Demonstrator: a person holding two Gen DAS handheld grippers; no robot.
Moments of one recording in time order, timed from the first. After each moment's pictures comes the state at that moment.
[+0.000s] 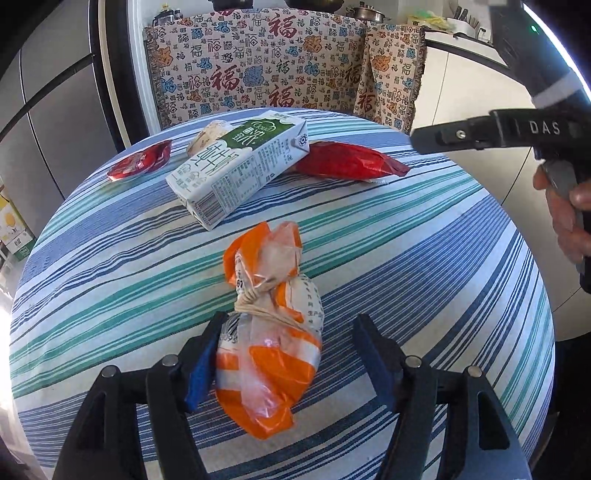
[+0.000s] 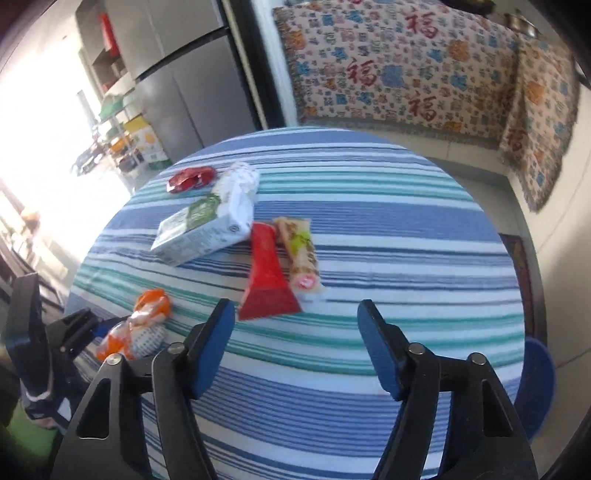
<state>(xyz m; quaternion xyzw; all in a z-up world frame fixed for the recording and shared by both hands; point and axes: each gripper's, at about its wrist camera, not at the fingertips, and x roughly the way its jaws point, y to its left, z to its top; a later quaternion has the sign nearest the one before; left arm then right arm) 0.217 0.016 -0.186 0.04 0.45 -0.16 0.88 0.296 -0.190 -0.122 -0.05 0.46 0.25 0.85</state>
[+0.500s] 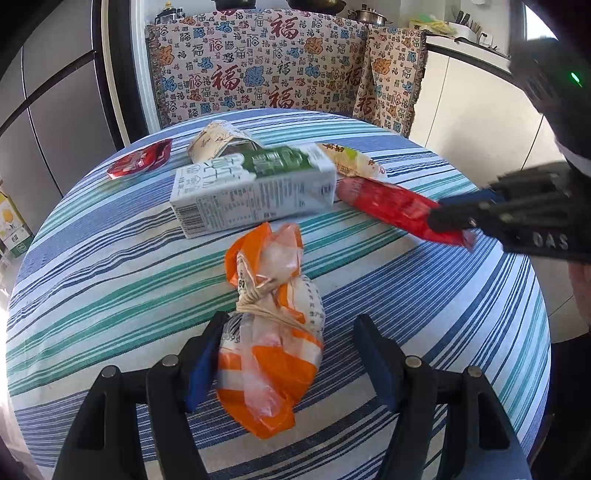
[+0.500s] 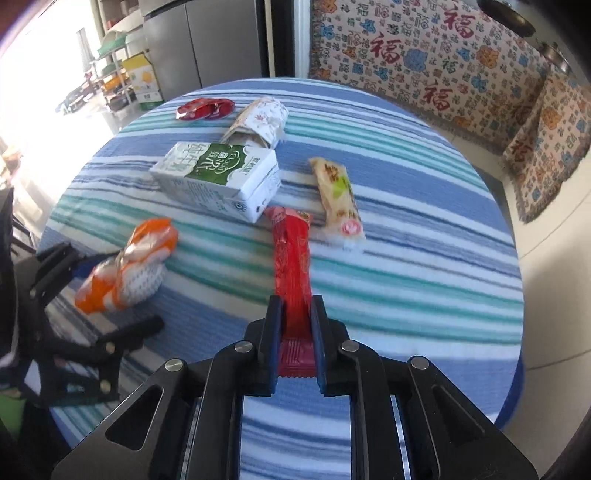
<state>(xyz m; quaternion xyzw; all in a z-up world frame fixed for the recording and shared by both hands) 0.214 0.017 -0.180 0.03 0.45 -0.16 0.88 0.239 -0.175 -0.151 -0.10 0.51 0.21 0.83</state>
